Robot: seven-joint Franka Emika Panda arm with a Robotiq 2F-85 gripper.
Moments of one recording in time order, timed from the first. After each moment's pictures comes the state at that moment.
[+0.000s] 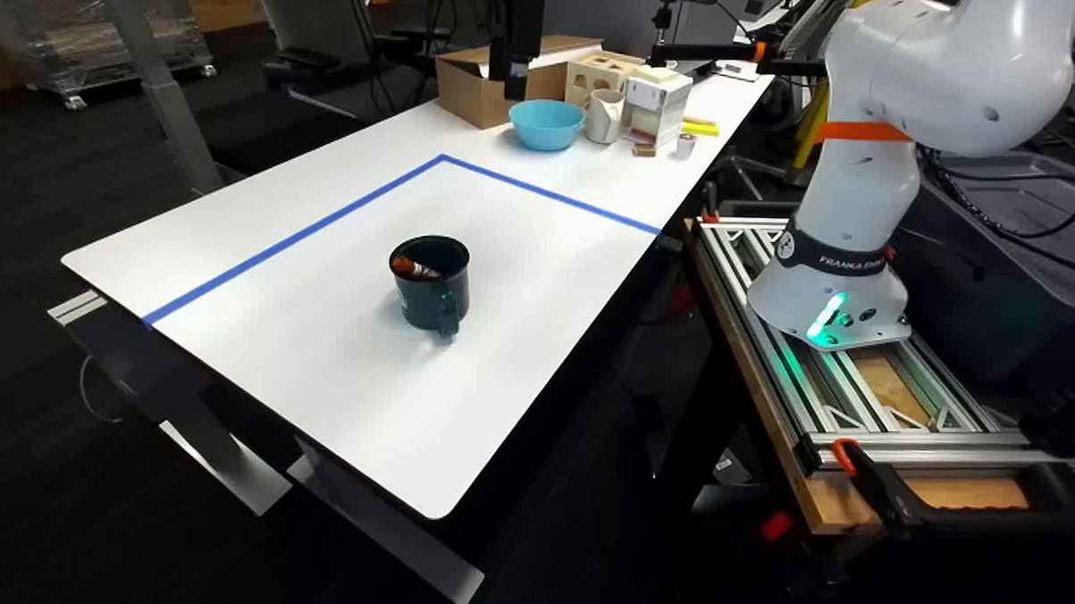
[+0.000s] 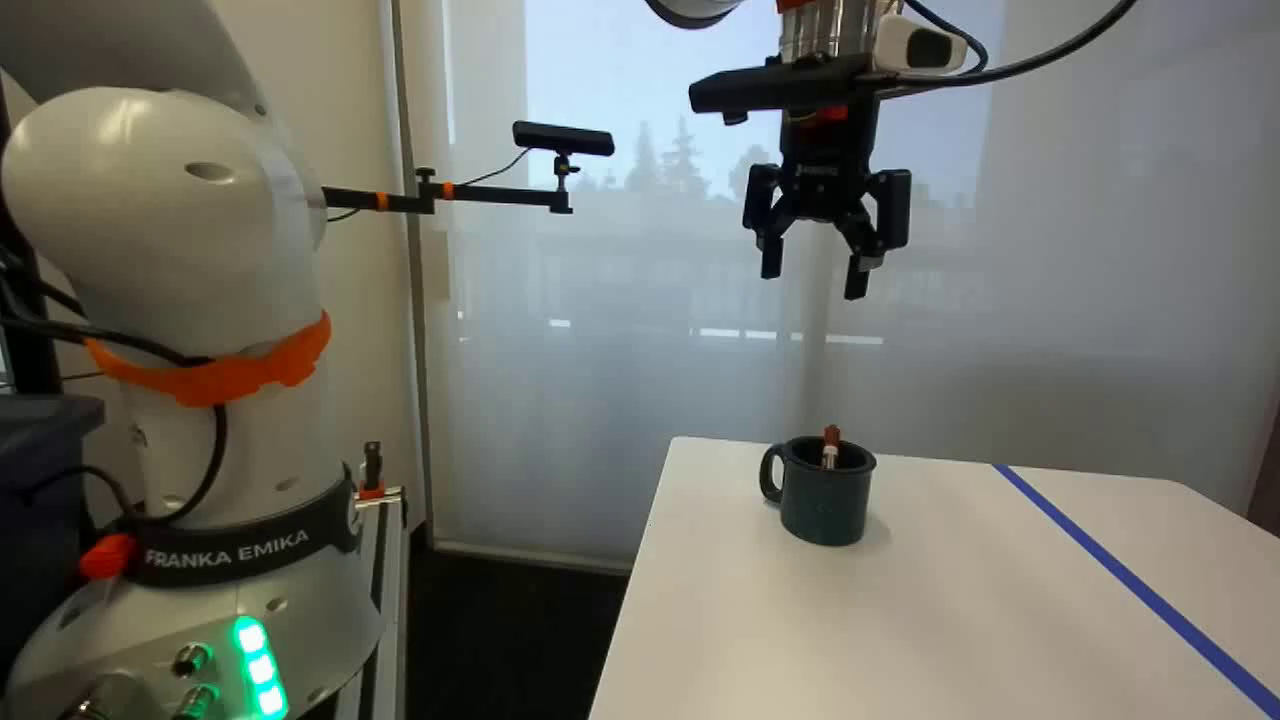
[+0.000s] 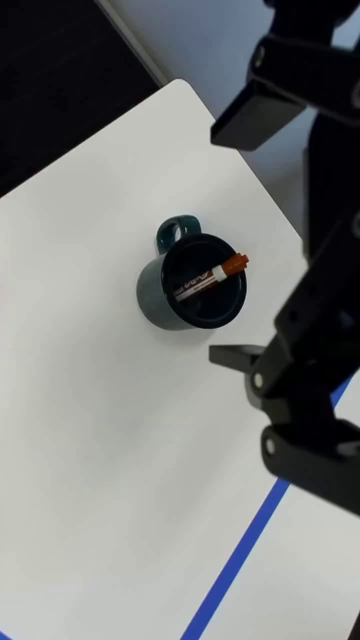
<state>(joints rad) 0.04 -0.41 -0.19 -2.47 0.05 2.16 -0.42</state>
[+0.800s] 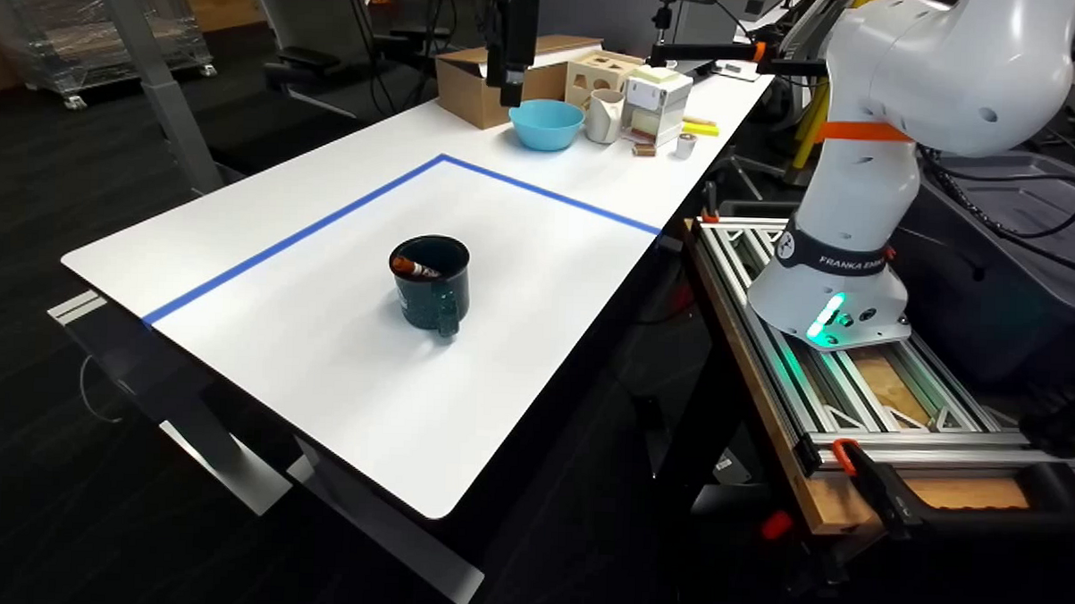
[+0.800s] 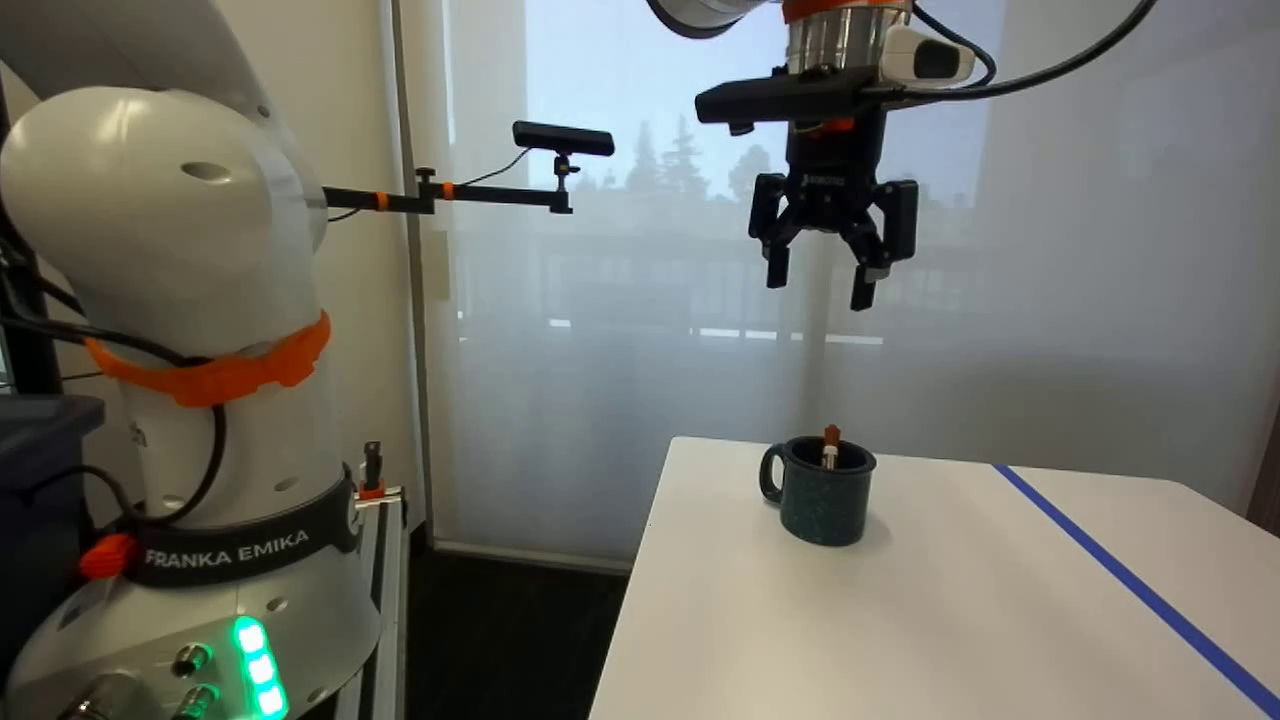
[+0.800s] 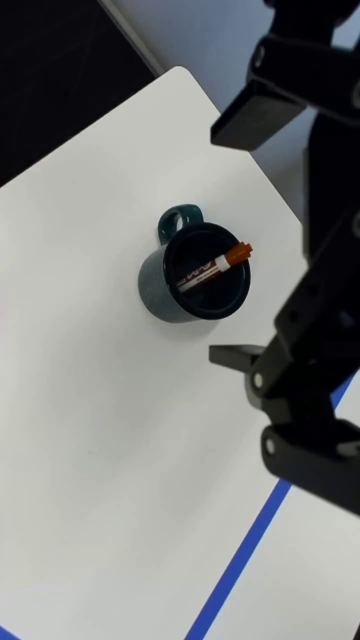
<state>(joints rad) 0.03 -0.38 -0.19 -2.47 0.05 2.19 -0.42</state>
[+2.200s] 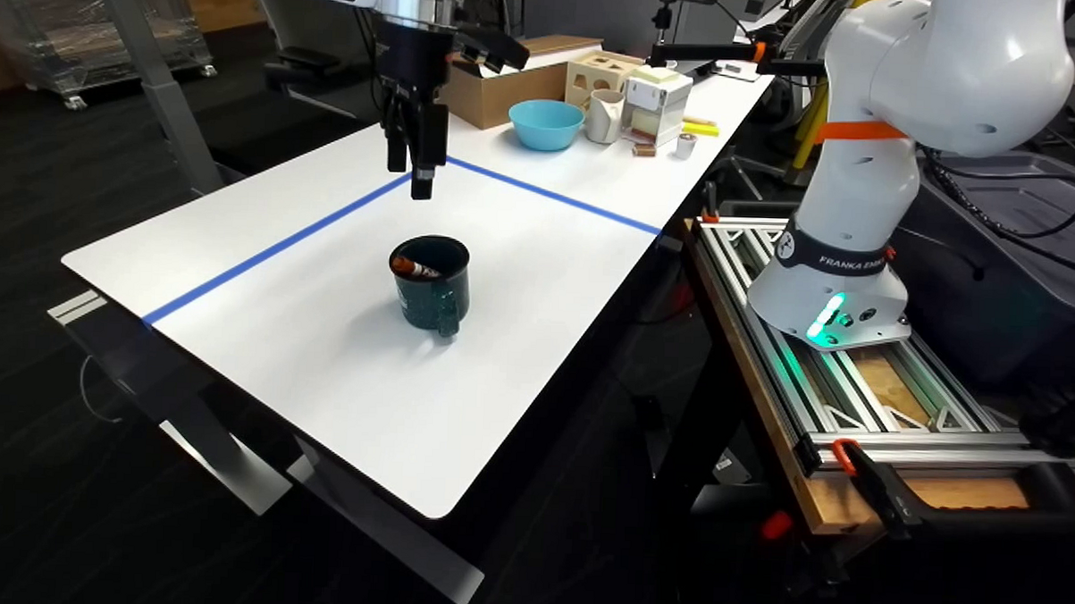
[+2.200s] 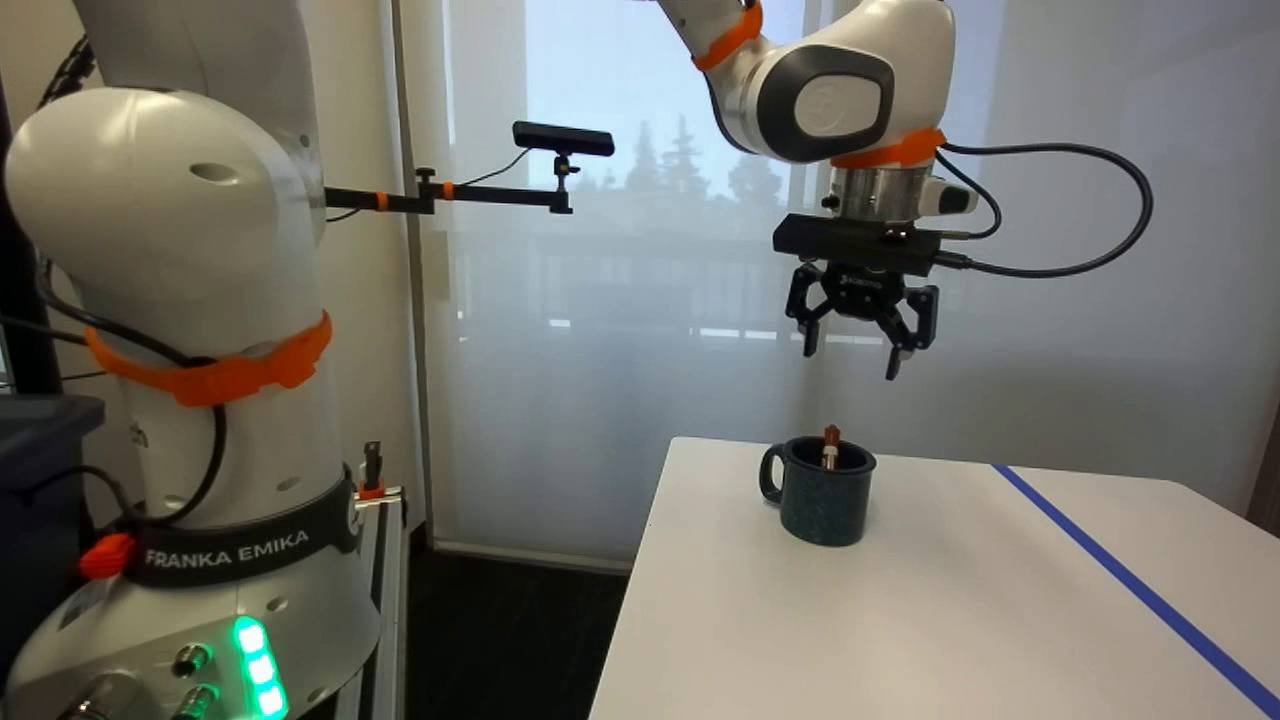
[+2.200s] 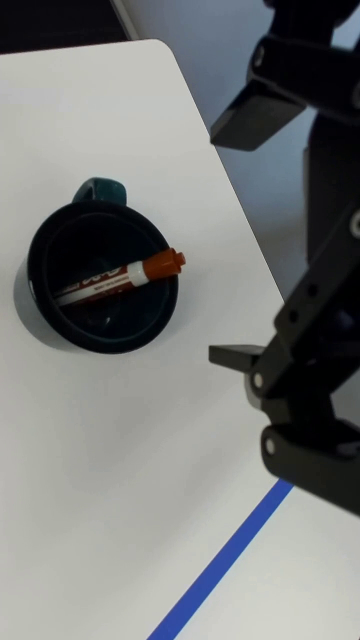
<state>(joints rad) 0.05 0.02 -0.09 -2.30 0.30 2.46 -0.78</state>
